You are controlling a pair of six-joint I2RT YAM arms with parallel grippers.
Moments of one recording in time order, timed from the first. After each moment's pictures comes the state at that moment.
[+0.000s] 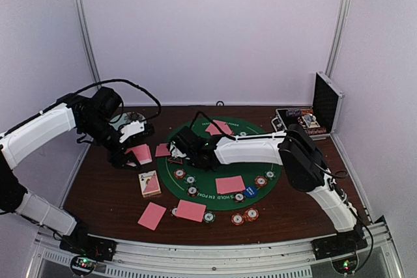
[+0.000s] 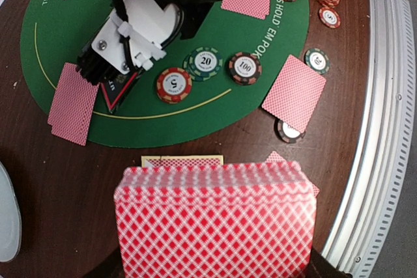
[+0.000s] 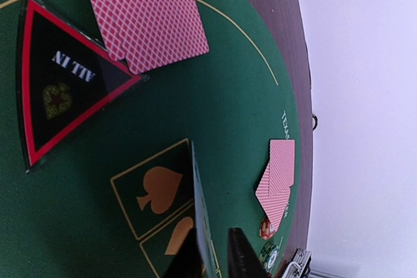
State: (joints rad) left arm -0.42 1.35 1.20 -1.07 0.43 0.74; right arm 1.03 2.44 1.96 -0.38 0.70 -0.65
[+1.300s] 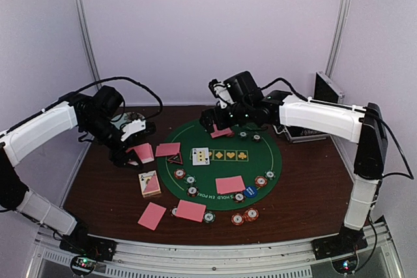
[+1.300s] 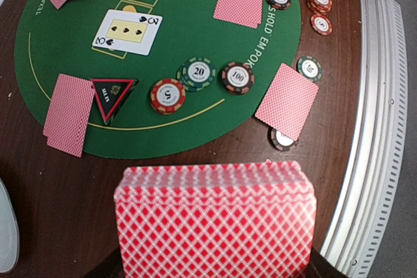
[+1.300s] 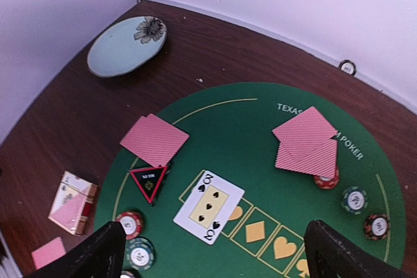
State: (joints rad) left arm -0.42 1.37 1.21 -1.07 0.47 0.75; right arm 0.83 1.88 1.64 -0.37 0.12 0.20
